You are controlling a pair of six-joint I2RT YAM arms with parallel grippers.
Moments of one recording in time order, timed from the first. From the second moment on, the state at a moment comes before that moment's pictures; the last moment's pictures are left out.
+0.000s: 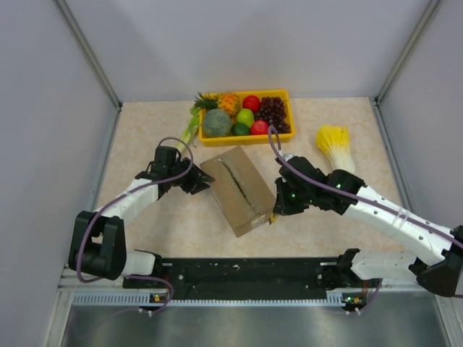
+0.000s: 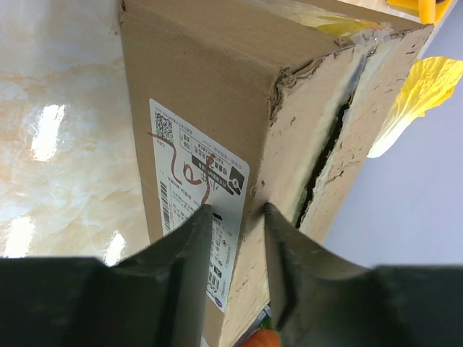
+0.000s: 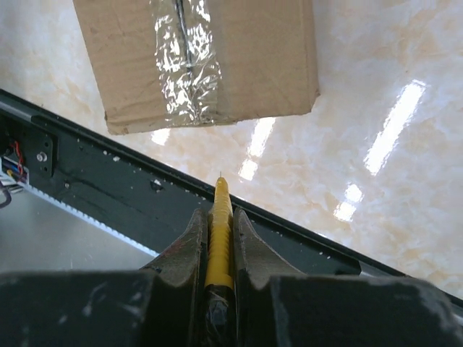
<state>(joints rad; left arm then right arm) -0.22 1.35 0.76 -0.24 0.42 -1.10 0.94 1.14 1.14 -0.98 0.06 0.65</state>
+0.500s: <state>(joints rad) -0.21 1.37 0.78 -0.18 0.53 -0.88 0.77 1.16 1.20 -0.89 0.20 0.59</state>
